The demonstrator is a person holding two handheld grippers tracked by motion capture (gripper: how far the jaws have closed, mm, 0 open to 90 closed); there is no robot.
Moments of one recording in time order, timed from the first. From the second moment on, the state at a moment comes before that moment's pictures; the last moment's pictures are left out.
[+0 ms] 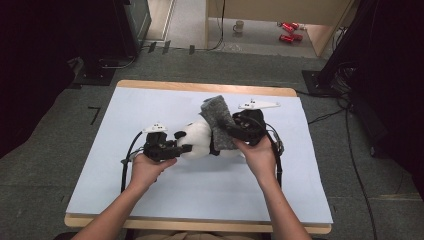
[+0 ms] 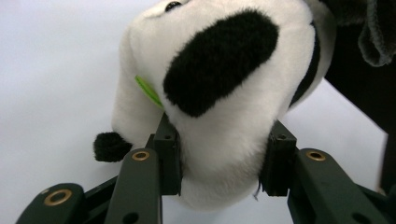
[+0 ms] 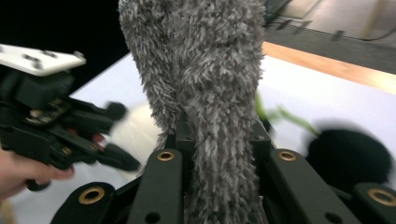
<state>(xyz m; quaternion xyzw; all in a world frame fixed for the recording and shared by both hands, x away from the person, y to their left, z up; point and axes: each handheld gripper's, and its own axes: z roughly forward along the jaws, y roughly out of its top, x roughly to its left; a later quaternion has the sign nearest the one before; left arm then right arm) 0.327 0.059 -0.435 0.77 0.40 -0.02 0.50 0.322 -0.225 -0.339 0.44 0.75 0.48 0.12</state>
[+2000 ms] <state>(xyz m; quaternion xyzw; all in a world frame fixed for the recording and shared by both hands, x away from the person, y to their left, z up) 0.331 0.056 -0.451 0.79 0.38 0.01 0.49 0.329 -0.276 -0.369 0.49 0.75 0.43 0.13</state>
